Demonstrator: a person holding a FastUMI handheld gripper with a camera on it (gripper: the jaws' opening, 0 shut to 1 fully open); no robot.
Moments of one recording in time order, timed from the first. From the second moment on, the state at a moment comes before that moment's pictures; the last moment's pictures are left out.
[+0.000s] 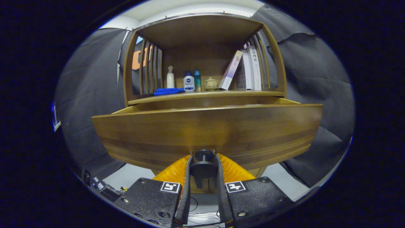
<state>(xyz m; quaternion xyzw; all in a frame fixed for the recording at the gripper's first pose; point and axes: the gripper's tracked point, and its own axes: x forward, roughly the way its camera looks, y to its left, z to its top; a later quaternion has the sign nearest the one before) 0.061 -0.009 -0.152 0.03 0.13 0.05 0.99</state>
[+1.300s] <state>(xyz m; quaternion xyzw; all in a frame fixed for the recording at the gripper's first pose) -0.001 -0.010 -0.160 0.00 0.17 0.08 0.98</state>
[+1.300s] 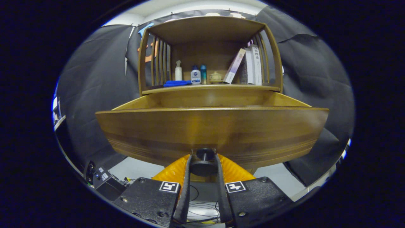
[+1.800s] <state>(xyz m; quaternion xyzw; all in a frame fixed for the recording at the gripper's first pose) -0.031 -0.038 -0.094 0.04 0.17 0.06 0.98</state>
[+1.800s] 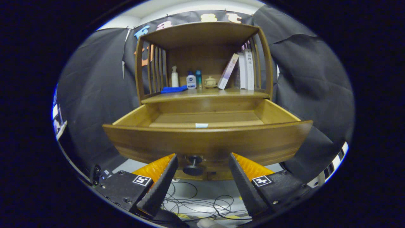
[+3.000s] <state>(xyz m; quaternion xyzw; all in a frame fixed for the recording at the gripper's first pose) 0.168 0.006 -0.030 0.01 0.39 0.03 0.92</state>
